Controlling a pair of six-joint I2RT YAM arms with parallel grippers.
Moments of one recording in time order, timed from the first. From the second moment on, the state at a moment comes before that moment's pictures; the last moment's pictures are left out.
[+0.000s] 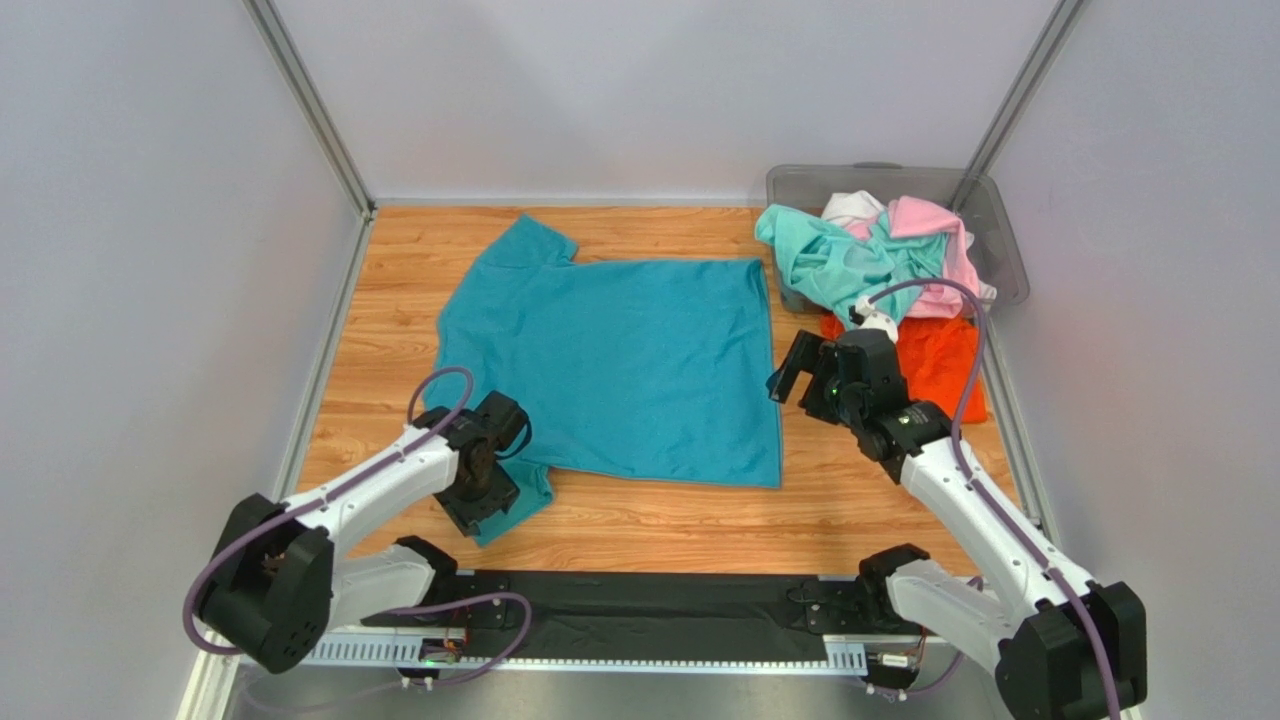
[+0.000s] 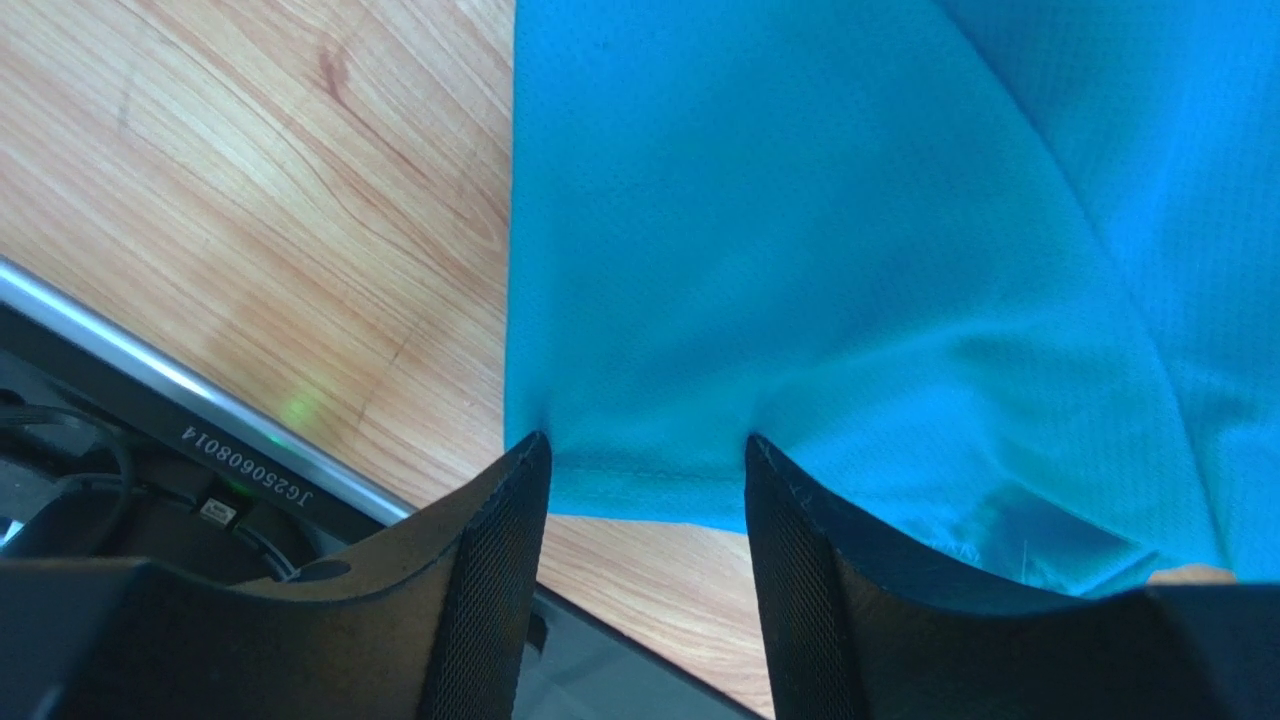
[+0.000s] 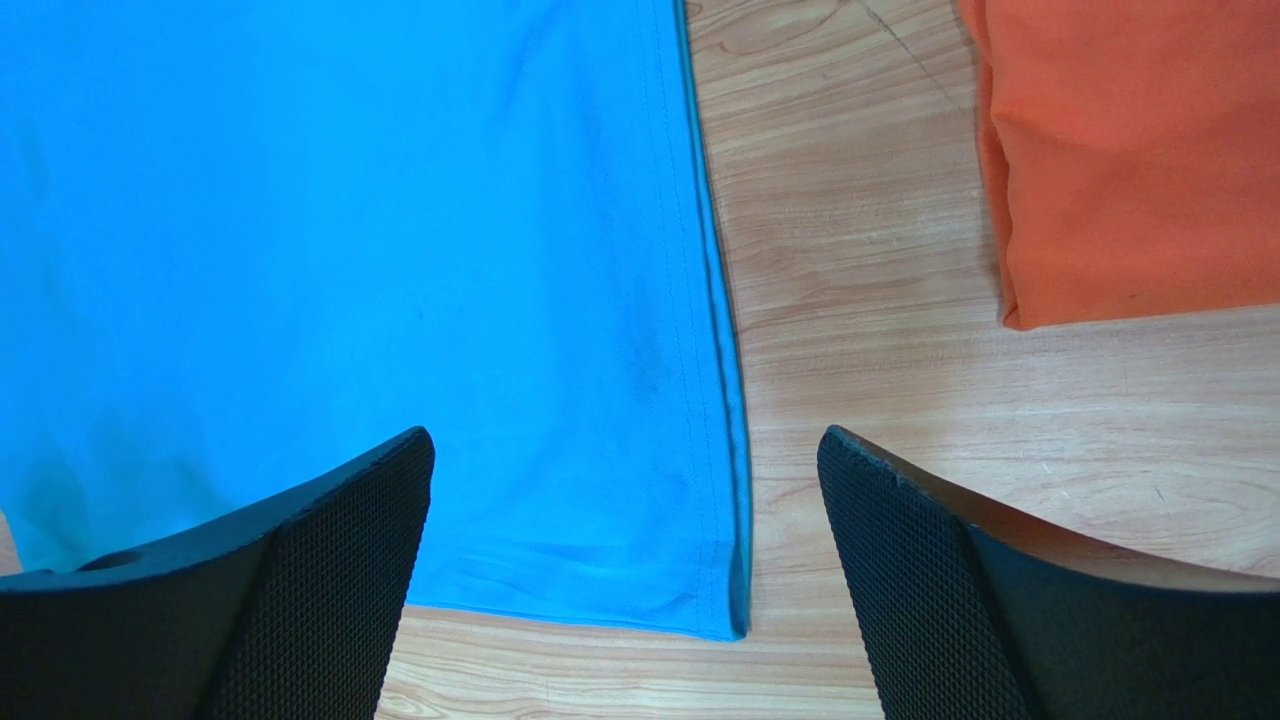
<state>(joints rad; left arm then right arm) -0.51 1.13 0.55 -0.97 -0.25 -1.26 0.34 0.98 0.68 -0.41 0.09 0.61</state>
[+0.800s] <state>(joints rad) -0.52 1.35 0.66 -0.83 -0.16 -1.27 0.28 0.96 0.68 -0.41 0.10 0.59</state>
